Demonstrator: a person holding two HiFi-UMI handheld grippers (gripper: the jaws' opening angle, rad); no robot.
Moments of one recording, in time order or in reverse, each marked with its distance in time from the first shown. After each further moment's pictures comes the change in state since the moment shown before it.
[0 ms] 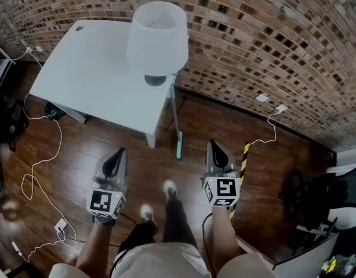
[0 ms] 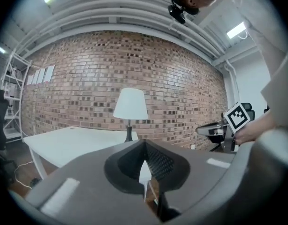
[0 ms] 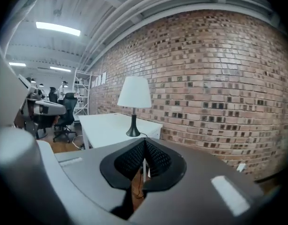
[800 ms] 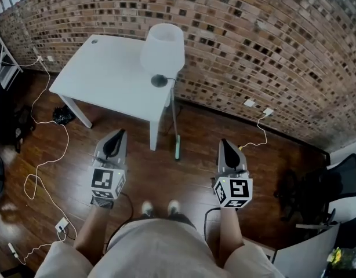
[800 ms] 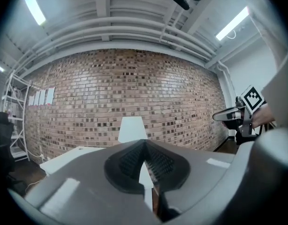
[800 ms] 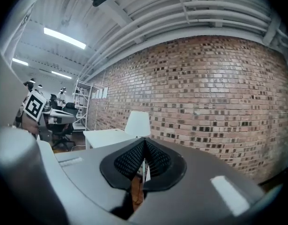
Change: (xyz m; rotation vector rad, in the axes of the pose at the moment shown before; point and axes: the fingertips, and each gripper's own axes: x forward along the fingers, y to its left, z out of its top) left arm -0.111 -0.013 0.111 0.096 -0.097 0.018; right arm -0.180 0.031 0.121 -0.018 -0.138 -0.051
